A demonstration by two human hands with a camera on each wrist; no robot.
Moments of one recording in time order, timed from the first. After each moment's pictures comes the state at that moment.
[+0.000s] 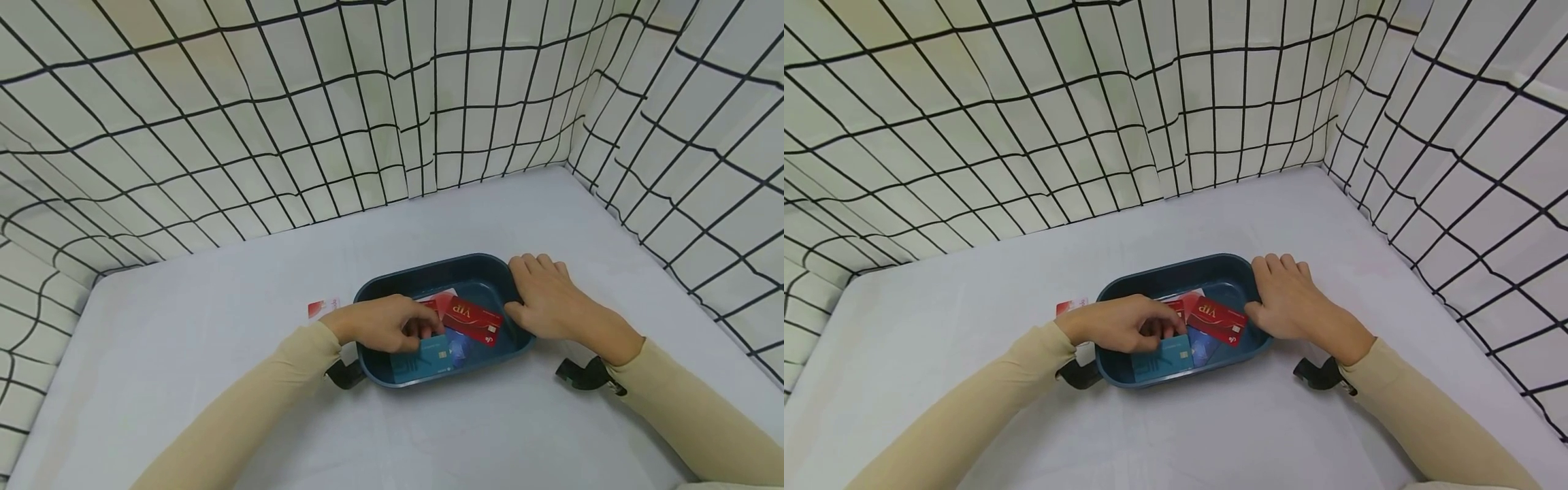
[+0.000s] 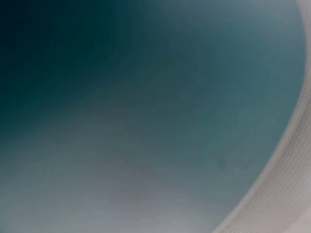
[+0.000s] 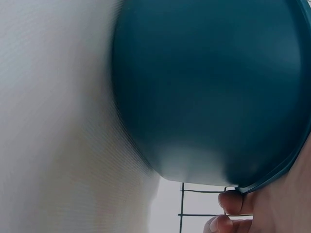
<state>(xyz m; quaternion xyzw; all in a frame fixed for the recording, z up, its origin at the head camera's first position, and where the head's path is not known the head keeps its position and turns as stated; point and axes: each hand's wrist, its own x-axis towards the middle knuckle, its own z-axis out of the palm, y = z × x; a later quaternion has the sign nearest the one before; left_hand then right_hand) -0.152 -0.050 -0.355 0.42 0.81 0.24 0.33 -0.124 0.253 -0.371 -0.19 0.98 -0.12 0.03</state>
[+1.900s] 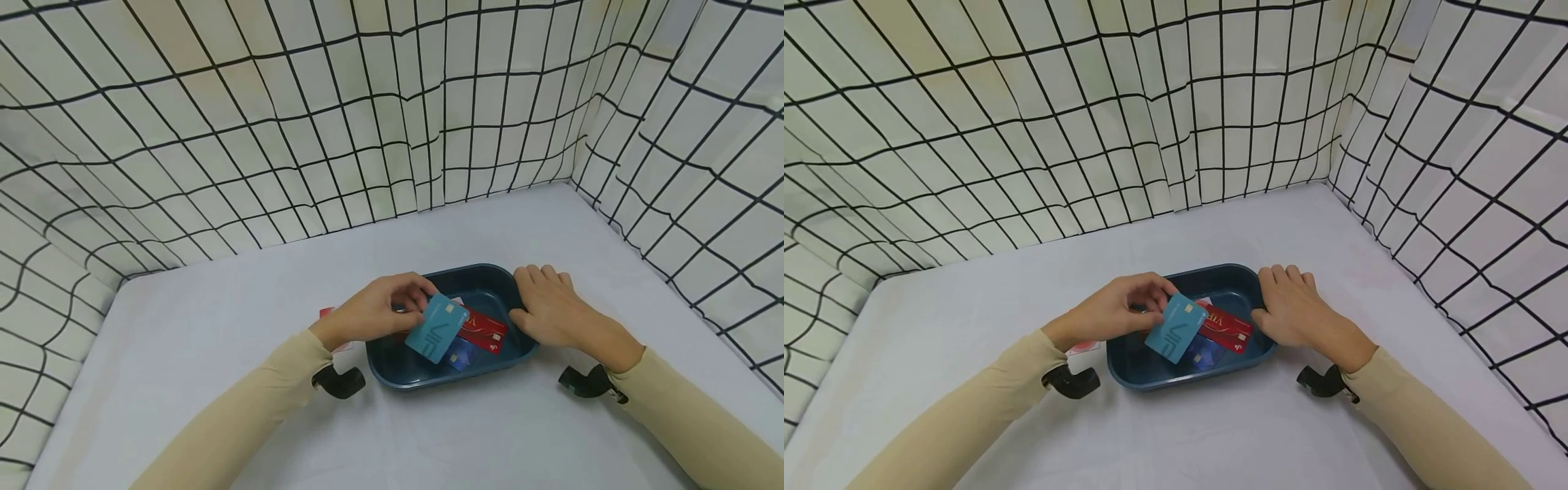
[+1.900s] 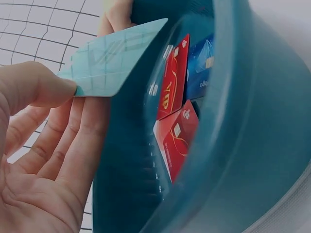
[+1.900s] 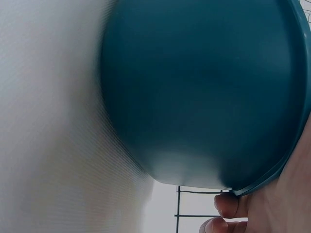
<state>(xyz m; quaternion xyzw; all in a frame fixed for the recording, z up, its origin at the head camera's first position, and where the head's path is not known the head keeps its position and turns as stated) -0.135 -0.070 -0.331 0.30 0.81 0.46 0.22 -0.118 0.250 -0.369 -0.18 0.98 -0.12 0.02</state>
